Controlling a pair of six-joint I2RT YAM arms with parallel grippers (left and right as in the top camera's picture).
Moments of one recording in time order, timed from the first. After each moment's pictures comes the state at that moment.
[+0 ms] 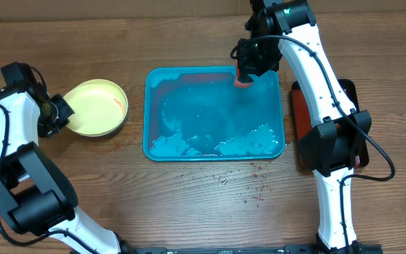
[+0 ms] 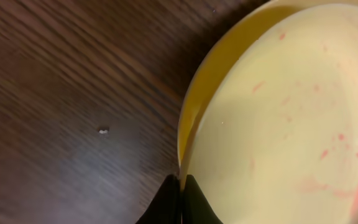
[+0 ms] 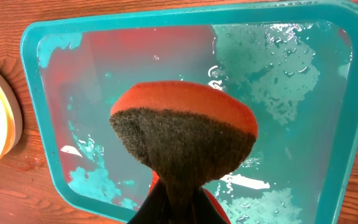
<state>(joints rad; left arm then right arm) 0.47 1.93 1.46 -0.88 0.02 -0.25 0.31 2.36 2.48 -1.46 -0.27 0.36</state>
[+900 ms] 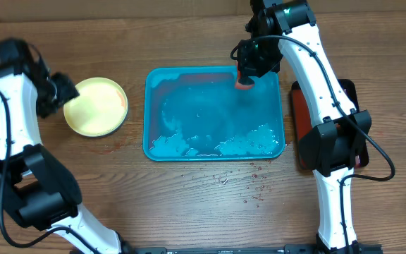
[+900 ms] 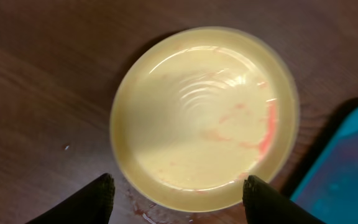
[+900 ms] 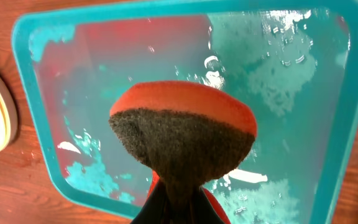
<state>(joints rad) 0.40 1.95 1.73 -1.06 0.10 -0.20 0.31 2.36 2.48 -1.50 -0.27 0.36</state>
